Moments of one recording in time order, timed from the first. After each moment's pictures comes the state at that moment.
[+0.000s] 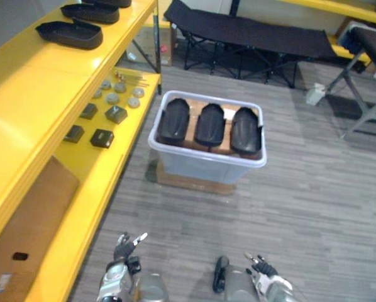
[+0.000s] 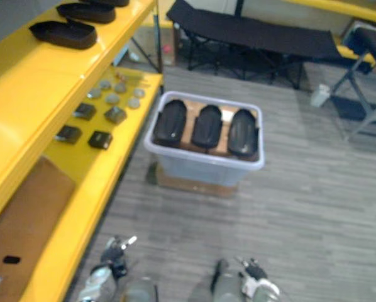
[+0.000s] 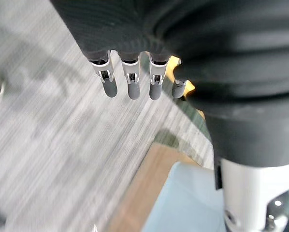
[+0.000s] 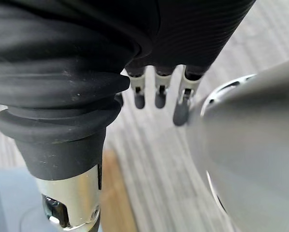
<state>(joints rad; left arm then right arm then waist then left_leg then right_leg) -0.03 0.00 0.18 0.87 -0.27 -0.07 0.11 0.01 -0.03 -0.36 0.99 0.22 0.11 0.06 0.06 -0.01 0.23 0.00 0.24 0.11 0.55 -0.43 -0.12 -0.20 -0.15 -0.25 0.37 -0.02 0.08</state>
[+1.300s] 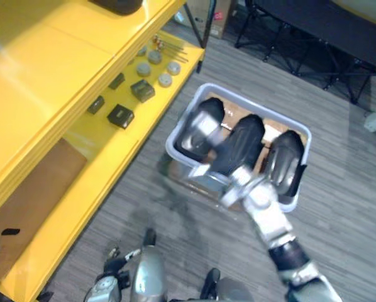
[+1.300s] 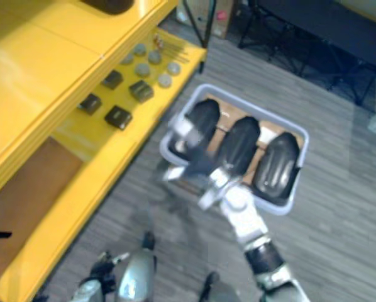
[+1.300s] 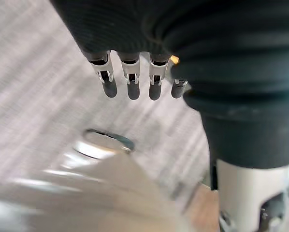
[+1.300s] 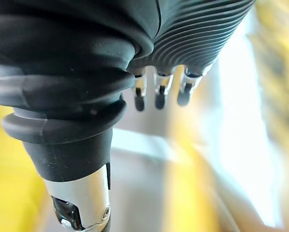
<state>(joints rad) 0.08 0.18 0.09 0.93 -0.23 -0.06 0.10 -0.46 -0.23 0.08 -0.07 0.20 -0.30 0.01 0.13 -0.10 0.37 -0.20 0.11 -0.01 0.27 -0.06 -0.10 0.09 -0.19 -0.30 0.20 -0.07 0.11</state>
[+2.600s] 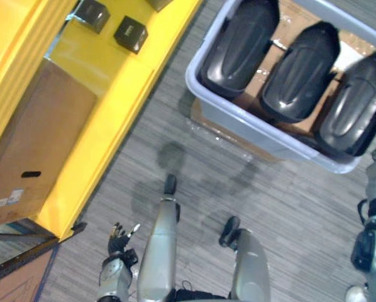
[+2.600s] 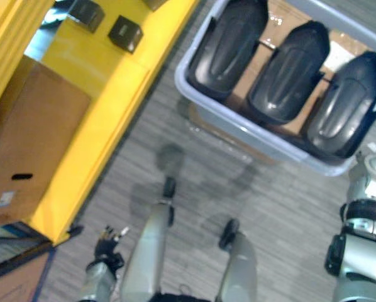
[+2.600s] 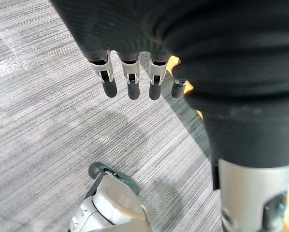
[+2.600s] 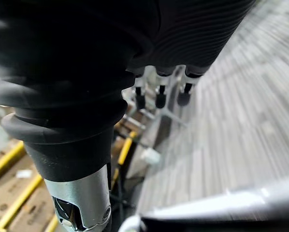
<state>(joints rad) -0.01 0.08 0.14 0.80 -0.43 -0.22 0.11 -0.75 -0.73 -0.36 0.82 0.42 0.06 -0.68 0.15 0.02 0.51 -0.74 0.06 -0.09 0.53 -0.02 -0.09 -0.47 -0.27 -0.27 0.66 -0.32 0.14</state>
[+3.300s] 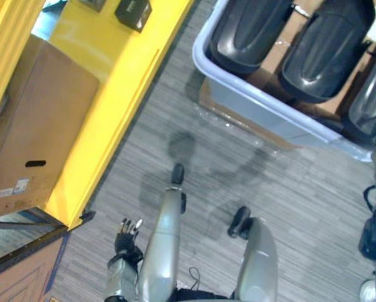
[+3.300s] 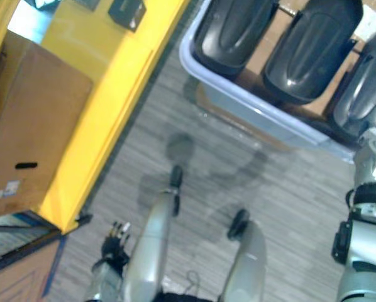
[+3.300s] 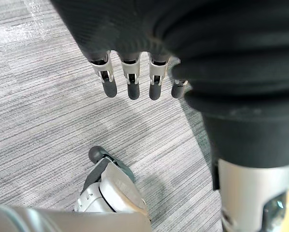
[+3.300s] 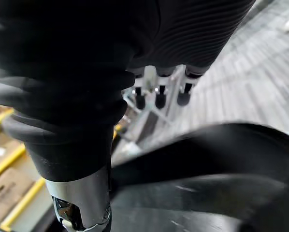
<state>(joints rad) -0.01 0.03 0.14 0.80 -0.59 -0.25 -0.02 -0.83 -0.79 -0.27 0.84 0.42 0.21 -0.74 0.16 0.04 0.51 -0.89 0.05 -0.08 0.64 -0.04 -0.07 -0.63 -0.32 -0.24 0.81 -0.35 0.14</state>
